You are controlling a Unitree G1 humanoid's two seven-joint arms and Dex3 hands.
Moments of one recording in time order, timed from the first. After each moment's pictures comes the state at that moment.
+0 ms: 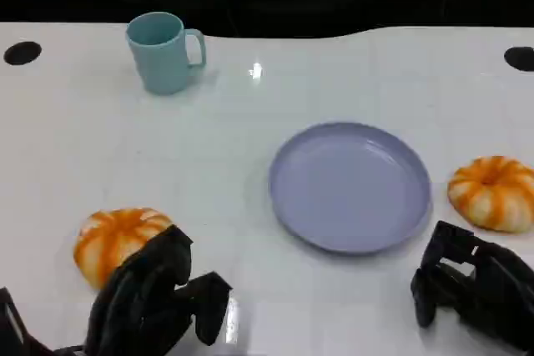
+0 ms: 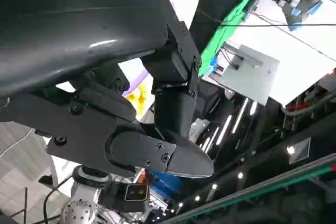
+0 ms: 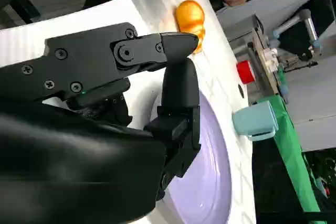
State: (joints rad) left arm 0.06 -0.09 0.17 0.25 -0.66 0.06 -0.81; right arm -0.19 -0.11 -0.17 0.75 0.36 -0.21 0.91
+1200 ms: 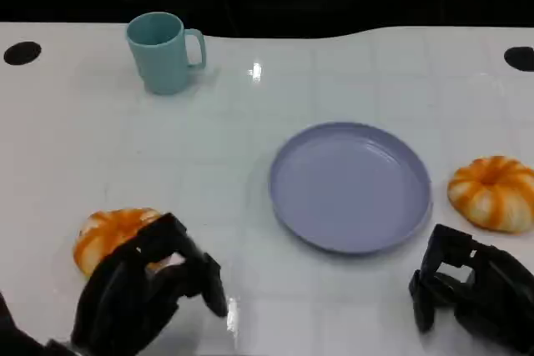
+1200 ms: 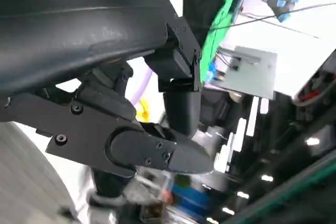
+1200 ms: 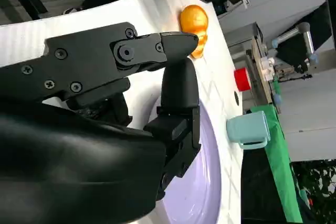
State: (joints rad) left arm 0.07 -0.06 0.15 0.19 -0.50 -0.13 -0.77; right arm -0.23 -0.10 -0.18 0.89 0.35 -0.39 0.97
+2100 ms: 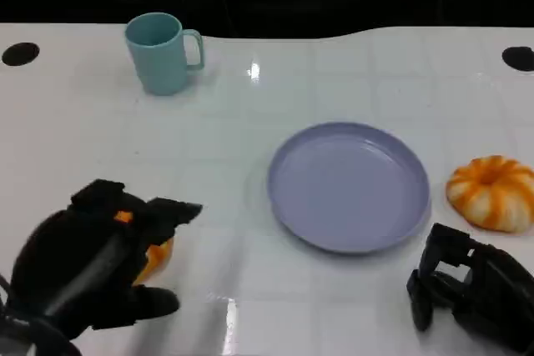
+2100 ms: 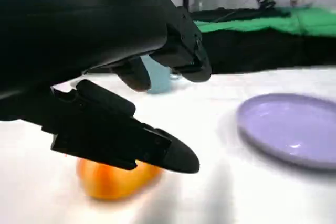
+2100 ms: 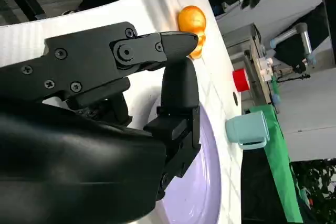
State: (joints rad) left arm 0.20 0.32 0.00 -0.47 0.96 -0.17 -0.26; right arm -0.24 -0.10 -0.18 0.89 0.35 -0.38 0.97
